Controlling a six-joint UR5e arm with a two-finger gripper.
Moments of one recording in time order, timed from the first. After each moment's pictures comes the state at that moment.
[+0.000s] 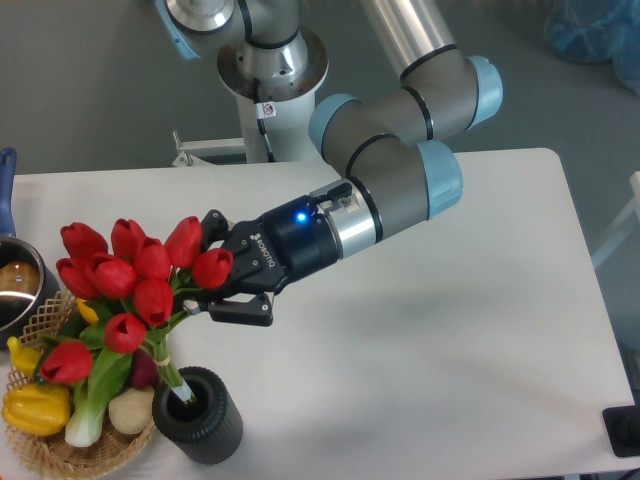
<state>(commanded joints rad) 2.46 -2.00 -1.53 -0.91 0.03 1.32</state>
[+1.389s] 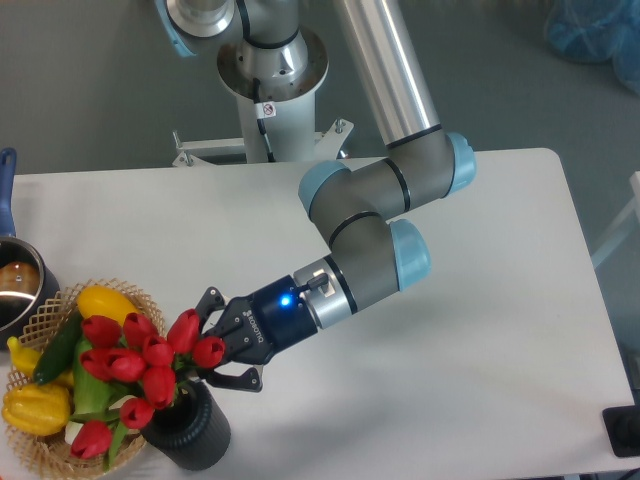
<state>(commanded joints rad) 2.43 -2.16 -1.56 -0.84 0.11 1.37</state>
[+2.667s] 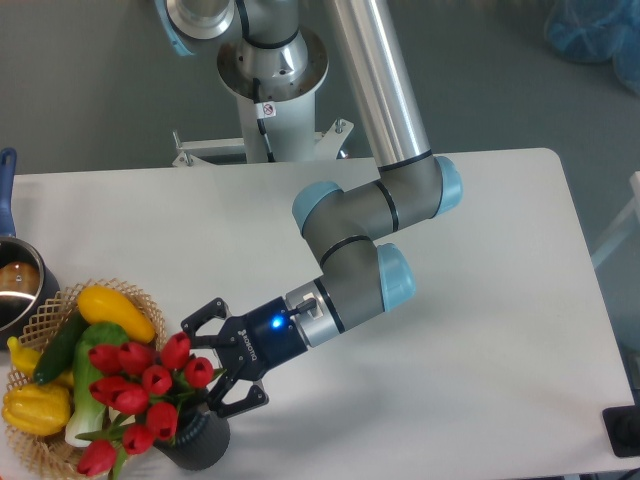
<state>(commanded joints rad) 2.42 -2.20 -1.60 -0.84 0.16 1.38</state>
